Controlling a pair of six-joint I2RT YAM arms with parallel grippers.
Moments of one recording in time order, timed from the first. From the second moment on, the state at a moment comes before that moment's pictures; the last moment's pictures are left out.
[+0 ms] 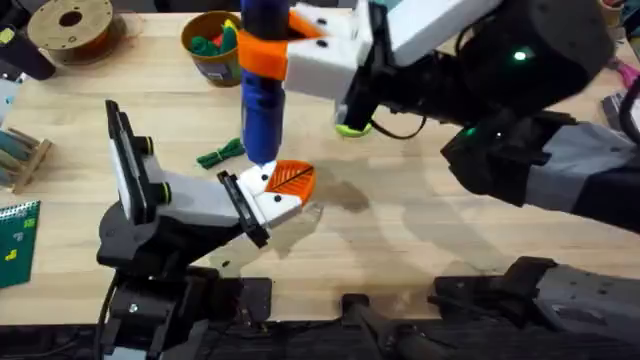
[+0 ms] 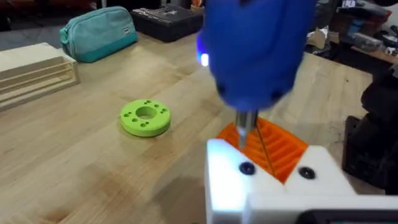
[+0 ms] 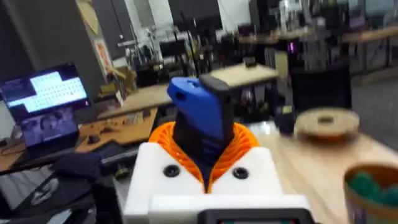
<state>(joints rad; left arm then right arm) -0.12 0.01 0.01 -0.07 0.90 -0.11 0.71 1.32 0.74 0.93 -0.66 0.43</state>
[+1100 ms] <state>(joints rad) -0.12 0.01 0.01 -0.07 0.90 -0.11 0.22 1.41 0.74 0.24 -0.05 -1.10</state>
